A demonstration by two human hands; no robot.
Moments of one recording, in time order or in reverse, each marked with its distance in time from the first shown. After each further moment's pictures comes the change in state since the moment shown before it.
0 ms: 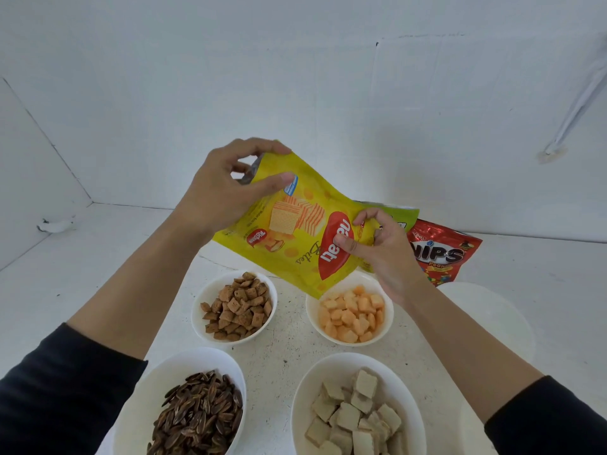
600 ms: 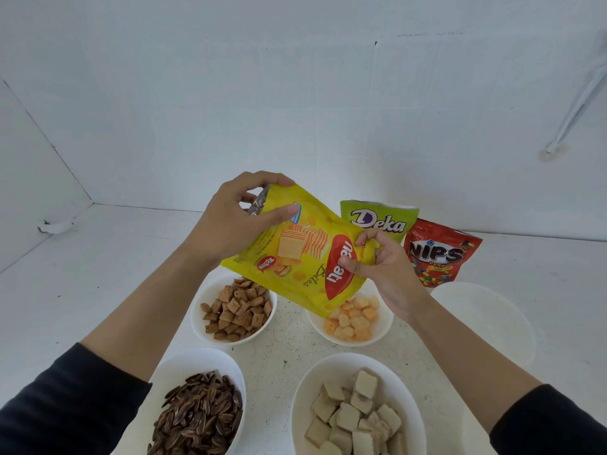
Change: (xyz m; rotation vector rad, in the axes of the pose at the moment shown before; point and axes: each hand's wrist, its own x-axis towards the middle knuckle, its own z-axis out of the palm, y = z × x) left_hand -0.015 -0.026 0.017 0.006 -0.050 -0.081; right_hand -0.005 0.033 -0.016 0.067 -0.064 0.061
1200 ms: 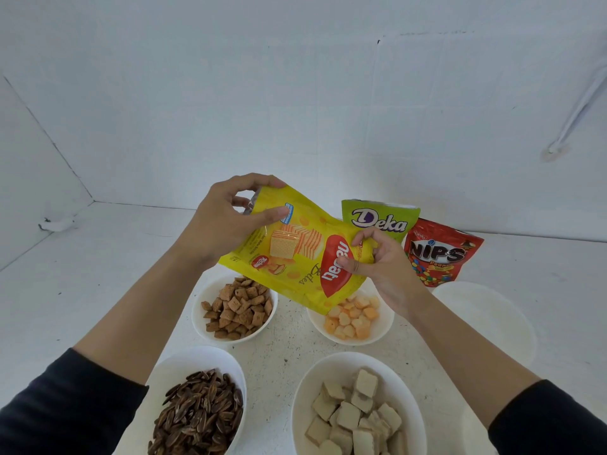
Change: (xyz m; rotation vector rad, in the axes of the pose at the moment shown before) left_hand -0.003 -0.007 -0.009 -0.061 -0.005 -0.070; right_hand 0.000 -0.005 0.003 -0.064 -0.022 0.008
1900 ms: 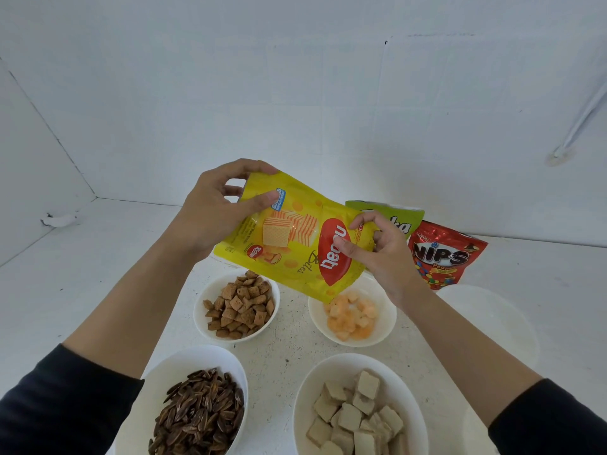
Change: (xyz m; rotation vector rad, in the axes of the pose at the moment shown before) left_hand 0.003 0.003 -0.017 -0.071 0.032 -0.014; right_hand 0.005 -0.019 0.017 -0.200 0.092 -0.158
